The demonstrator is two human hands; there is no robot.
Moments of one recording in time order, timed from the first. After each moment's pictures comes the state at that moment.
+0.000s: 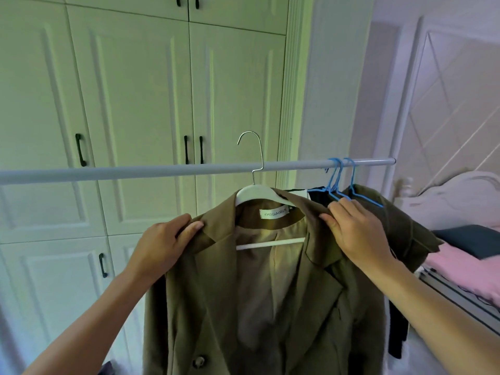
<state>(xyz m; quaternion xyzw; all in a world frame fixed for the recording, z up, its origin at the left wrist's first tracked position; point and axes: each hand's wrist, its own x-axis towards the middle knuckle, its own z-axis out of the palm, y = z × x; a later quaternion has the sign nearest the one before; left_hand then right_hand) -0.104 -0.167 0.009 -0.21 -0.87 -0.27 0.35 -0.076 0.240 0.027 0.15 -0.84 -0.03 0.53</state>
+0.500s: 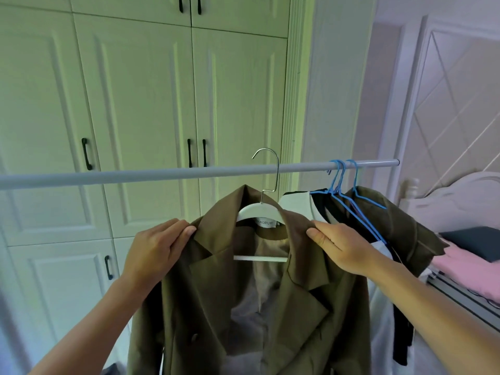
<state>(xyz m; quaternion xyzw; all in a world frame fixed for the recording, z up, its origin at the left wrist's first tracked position) -0.091 -0.169 0.009 -0.26 -0.81 -0.17 0.50 -0.074 0.225 0.026 0.21 -0.93 0.21 0.22</state>
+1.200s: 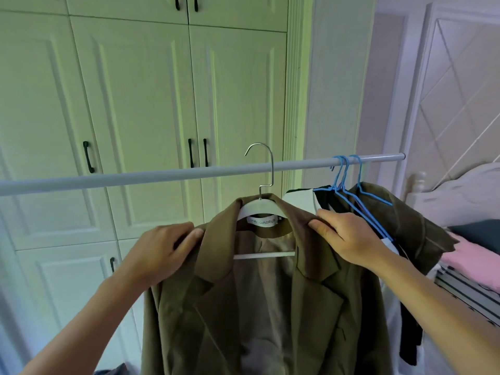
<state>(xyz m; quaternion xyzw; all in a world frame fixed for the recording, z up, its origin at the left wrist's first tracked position) -0.087 -0.176 0.026 -0.26 -0.90 -0.18 0.31 -0.077 0.225 0.036 0.23 -0.91 0.20 0.29</state>
